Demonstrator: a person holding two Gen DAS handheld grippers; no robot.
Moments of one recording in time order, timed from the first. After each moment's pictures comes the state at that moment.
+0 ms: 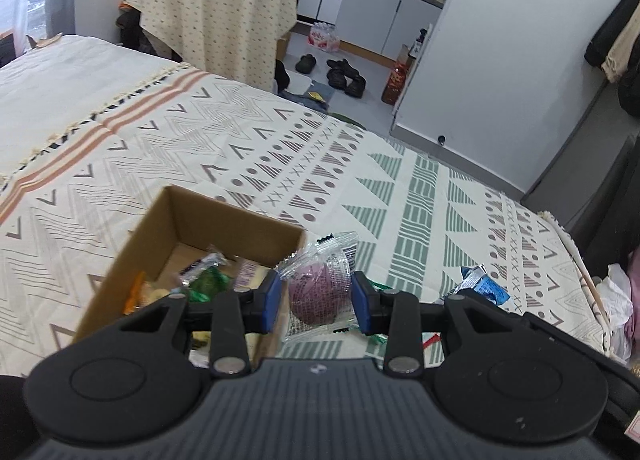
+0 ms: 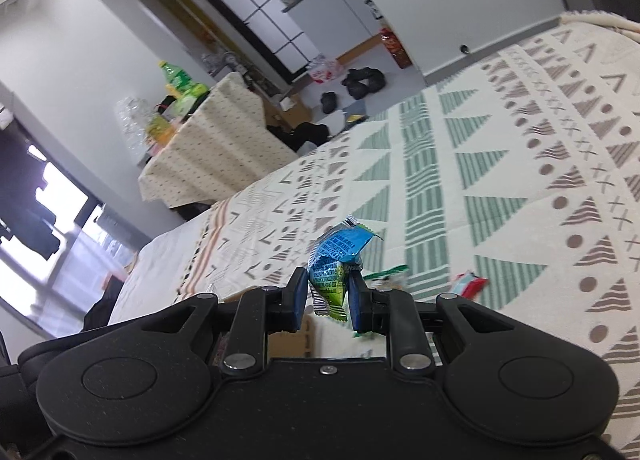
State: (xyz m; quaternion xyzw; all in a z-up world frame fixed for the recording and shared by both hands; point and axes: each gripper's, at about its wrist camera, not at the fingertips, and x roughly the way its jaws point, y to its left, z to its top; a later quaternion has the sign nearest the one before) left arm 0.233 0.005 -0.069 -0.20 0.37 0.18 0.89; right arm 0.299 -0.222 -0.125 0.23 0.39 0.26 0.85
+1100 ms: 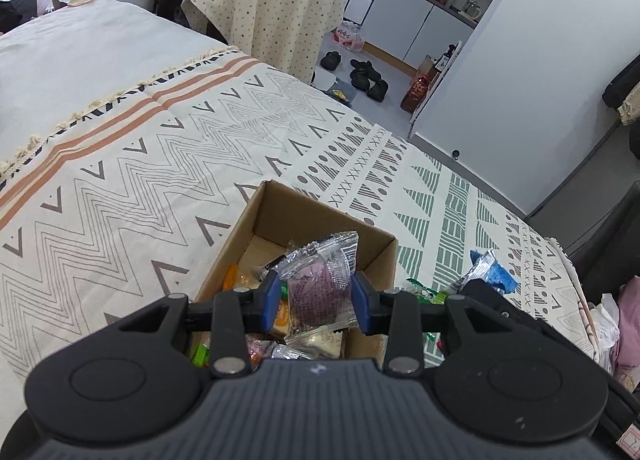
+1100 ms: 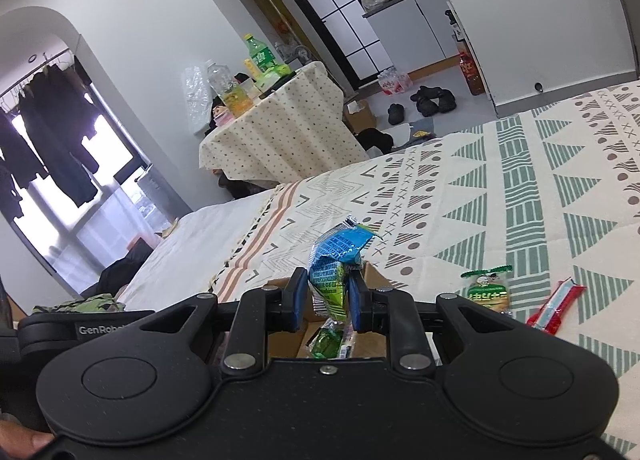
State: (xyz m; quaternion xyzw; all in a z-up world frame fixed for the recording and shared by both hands) left arm 0.178 0.093 -0.076 -0.26 0.37 0.18 0.87; right arm 0.250 -0.143 -0.102 0.17 0.33 0.33 0.87
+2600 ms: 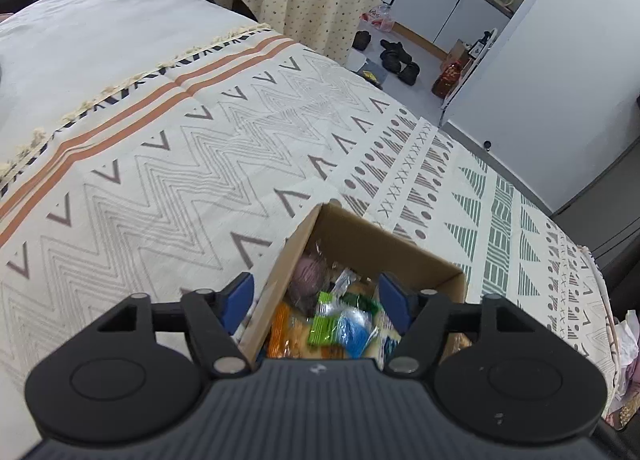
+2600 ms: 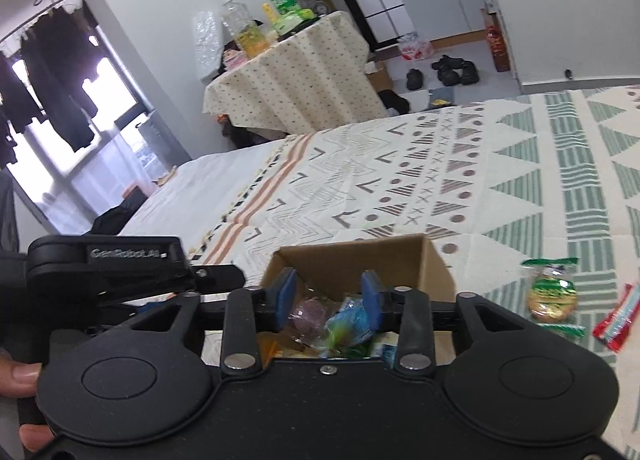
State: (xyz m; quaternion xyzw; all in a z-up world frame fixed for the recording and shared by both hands) left arm 0.210 0.154 -0.097 -0.27 0.41 0.20 0.85; right arm 0.265 -0.072 -0.125 0.12 0.38 0.34 0.85
